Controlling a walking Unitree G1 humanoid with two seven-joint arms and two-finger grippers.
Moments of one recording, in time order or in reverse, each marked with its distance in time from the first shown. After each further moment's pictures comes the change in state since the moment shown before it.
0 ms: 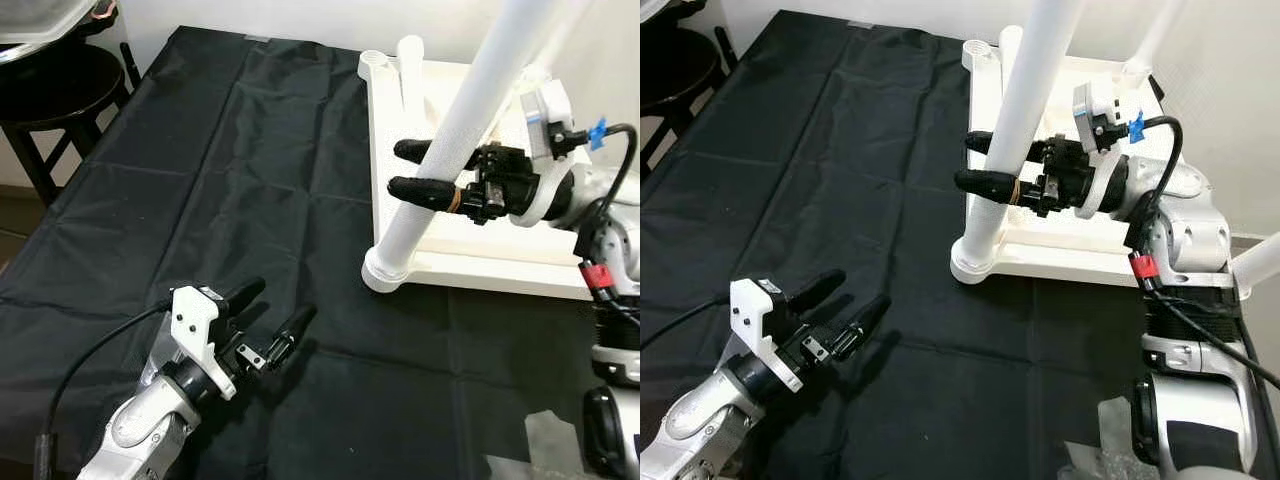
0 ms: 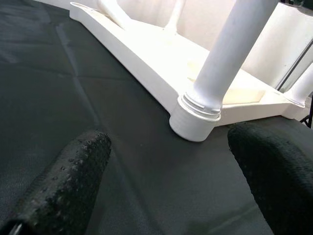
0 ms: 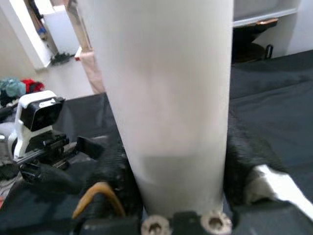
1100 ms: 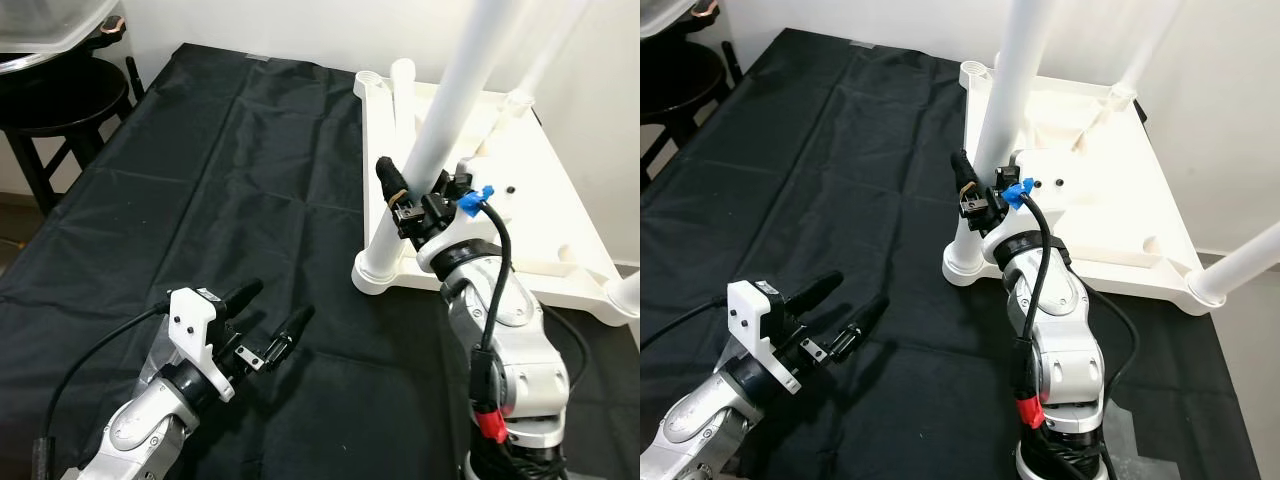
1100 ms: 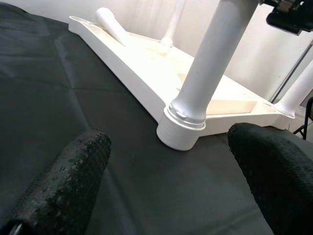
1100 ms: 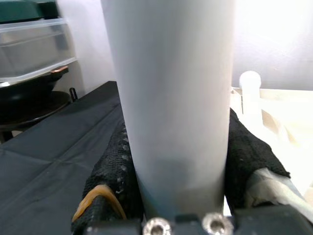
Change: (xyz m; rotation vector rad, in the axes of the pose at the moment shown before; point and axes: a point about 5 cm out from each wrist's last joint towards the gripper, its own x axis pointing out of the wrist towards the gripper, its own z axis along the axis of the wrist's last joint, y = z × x) left arm 0.001 -0.001 -0.002 -0.011 -0.002 0.009; right arm 0.059 0.072 -0.033 0.073 0.042 -1.057
